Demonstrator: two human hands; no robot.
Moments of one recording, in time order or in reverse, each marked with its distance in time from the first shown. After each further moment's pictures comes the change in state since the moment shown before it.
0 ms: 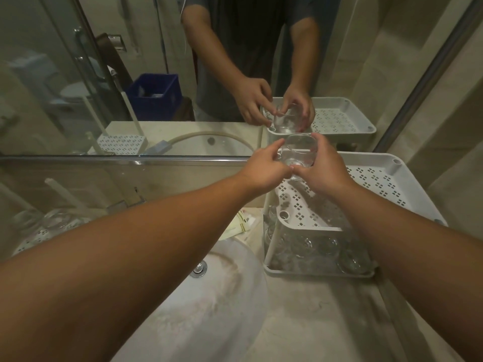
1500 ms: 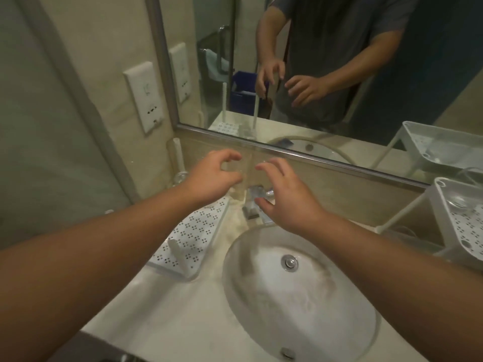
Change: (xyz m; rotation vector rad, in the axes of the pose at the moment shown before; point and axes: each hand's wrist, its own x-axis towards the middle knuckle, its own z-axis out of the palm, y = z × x) left_hand -0.232 -0.156 -0.331 0.170 0.431 -0.093; right_hand -0.166 -0.272 0.229 -0.177 -0.307 -0.774
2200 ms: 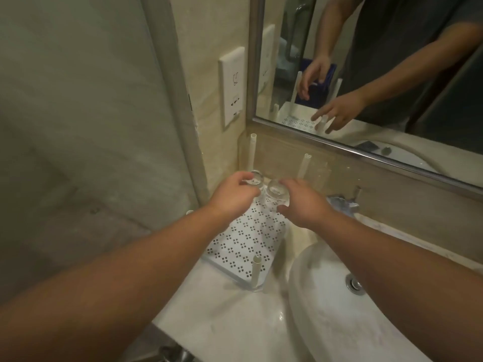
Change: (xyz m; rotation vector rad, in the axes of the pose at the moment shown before) left_hand 0.000 -0.120 -0.063 -0.285 0.130 -0.419; right_hand 0.104 -0.036 0.152 0.000 -0.338 0.152
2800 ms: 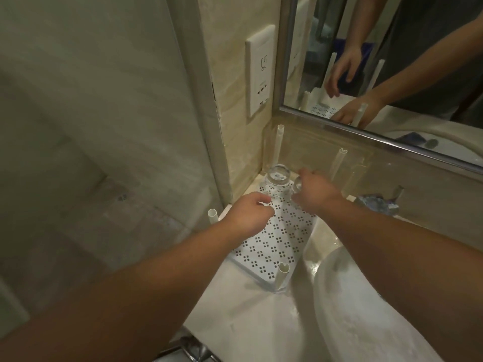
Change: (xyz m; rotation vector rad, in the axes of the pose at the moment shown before) left_hand 0.010 -0.049 -0.003 0.077 -0.068 -0.201; right_hand 0.063 -0.009 0.031 -0.076 -0.117 0.149
